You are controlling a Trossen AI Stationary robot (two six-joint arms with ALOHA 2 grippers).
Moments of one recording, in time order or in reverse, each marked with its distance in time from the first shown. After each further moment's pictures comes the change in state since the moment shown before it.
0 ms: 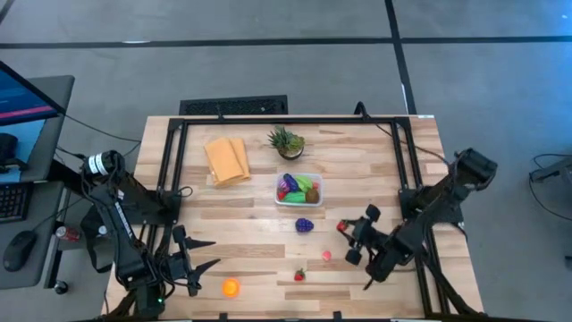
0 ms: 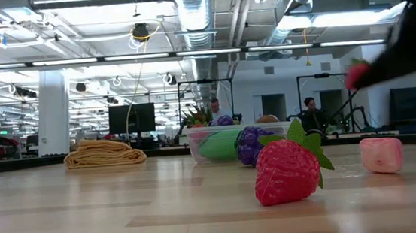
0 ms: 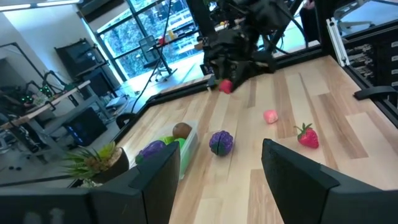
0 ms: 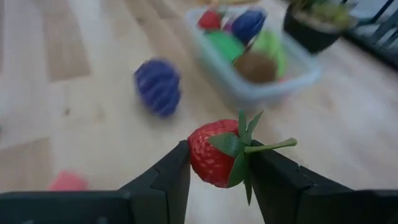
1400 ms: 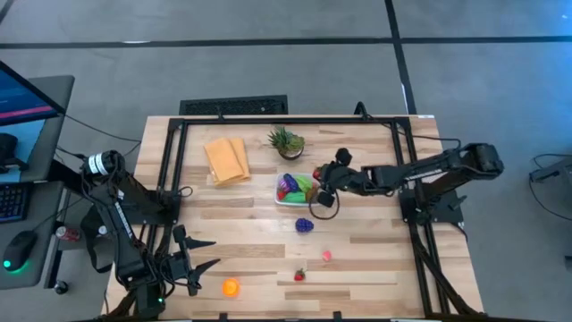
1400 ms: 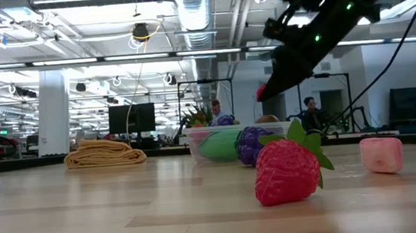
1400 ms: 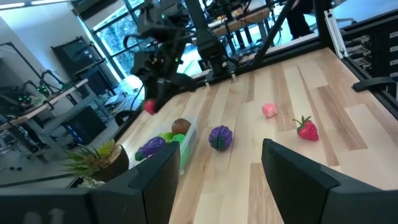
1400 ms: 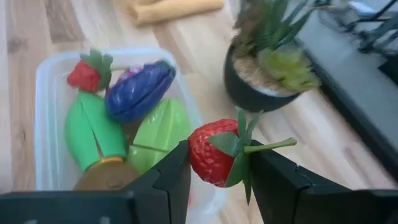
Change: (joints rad) left arm 0.000 0.000 0.000 -0.024 0.022 -0.003; right arm -0.805 -0.109 0.002 0.421 -0.528 -0.943
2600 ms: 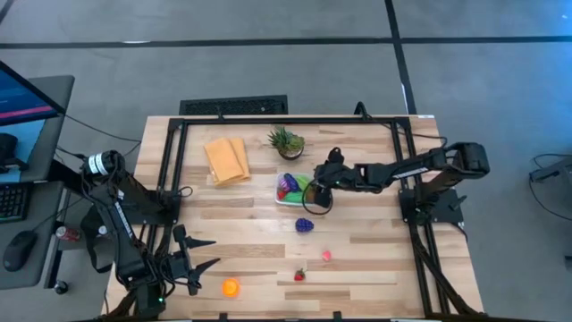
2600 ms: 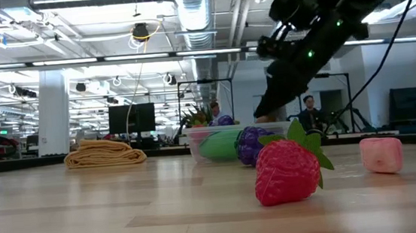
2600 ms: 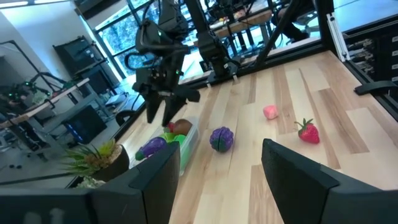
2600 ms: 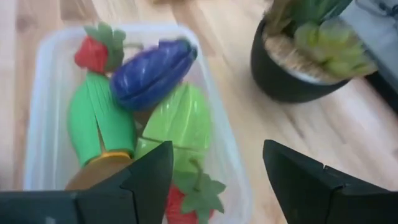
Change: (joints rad) left arm 0.002 0.000 0.000 -0.009 -0.008 -0.024; right arm -0.072 0.102 -0.002 0.076 -0.154 -0.031
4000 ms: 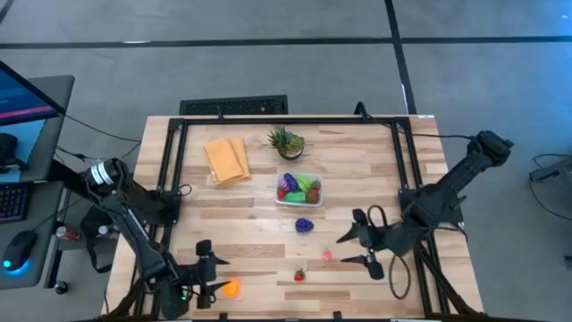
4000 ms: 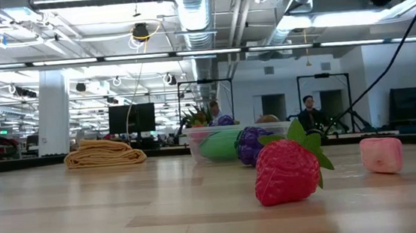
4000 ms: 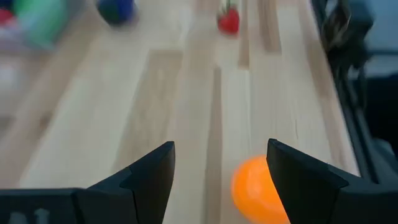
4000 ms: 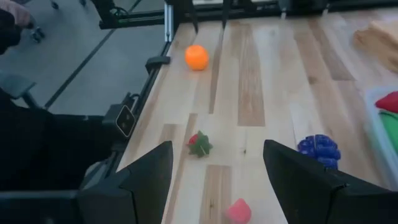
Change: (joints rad) left arm 0.155 0.108 -0.001 0.321 0.645 -0.017; right arm 0.821 -0.349 0.000 -0.135 0.128 0.363
